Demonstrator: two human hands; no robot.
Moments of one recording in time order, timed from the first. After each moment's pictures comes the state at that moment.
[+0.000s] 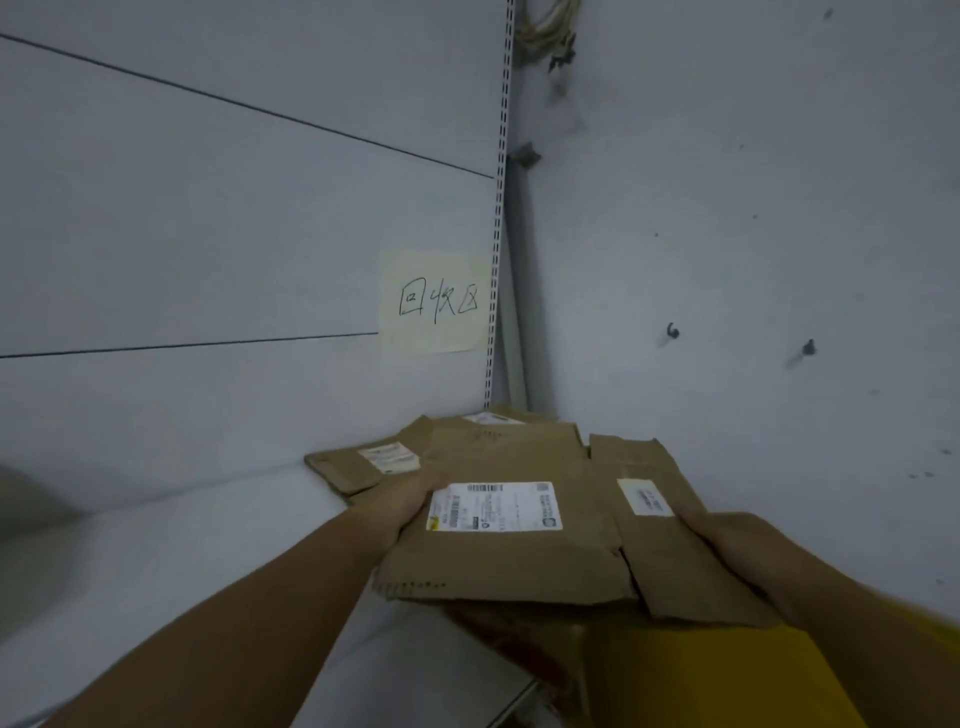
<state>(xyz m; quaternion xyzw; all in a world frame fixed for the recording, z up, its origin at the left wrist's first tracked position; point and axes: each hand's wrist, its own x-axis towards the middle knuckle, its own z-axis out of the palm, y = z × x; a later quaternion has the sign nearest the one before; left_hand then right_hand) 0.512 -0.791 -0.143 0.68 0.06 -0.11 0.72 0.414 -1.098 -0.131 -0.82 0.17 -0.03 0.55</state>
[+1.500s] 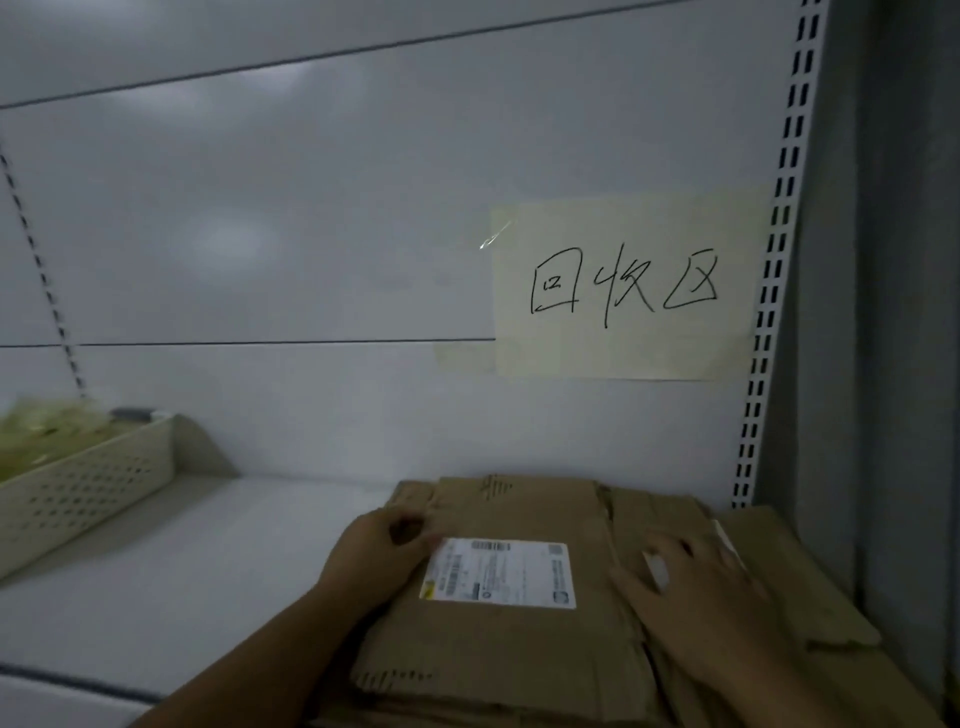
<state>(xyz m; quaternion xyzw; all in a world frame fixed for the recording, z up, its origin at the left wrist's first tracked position) 0.663 -0.797 -0.190 0.87 0.39 0.22 0.23 0.833 -1.021 -0.204 -0.92 -0.33 -0.02 0.22</state>
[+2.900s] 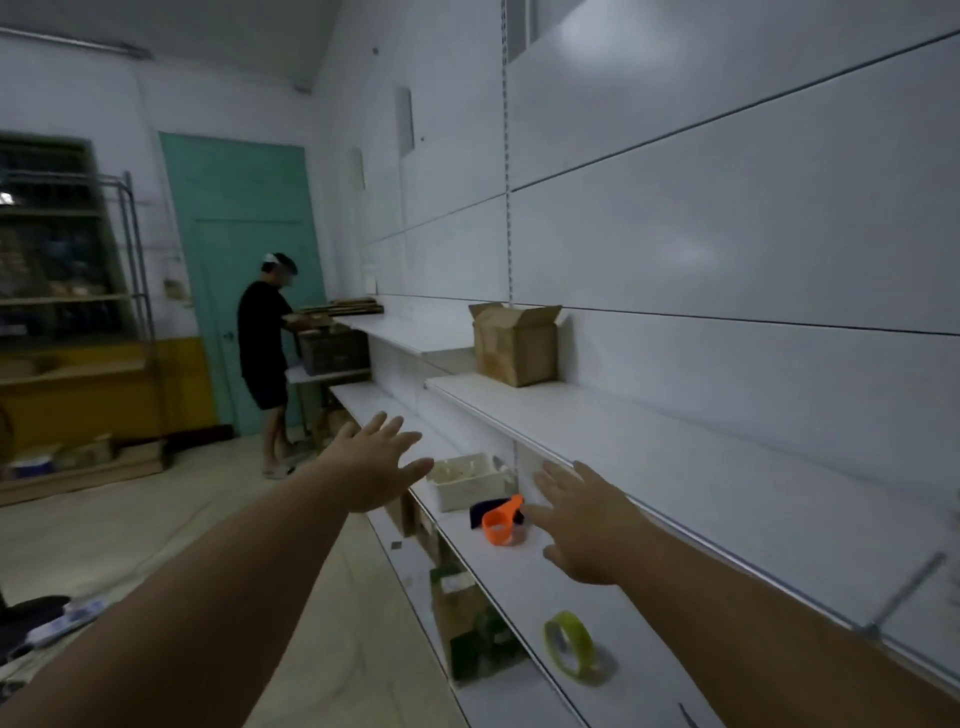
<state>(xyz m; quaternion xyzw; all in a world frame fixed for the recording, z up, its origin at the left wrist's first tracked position) -0.127 -0.405 -0.120 0.72 0.69 0.00 -0.10 0.127 -0.399 -0.171 -0.42 -0.88 -0.23 -0.04</state>
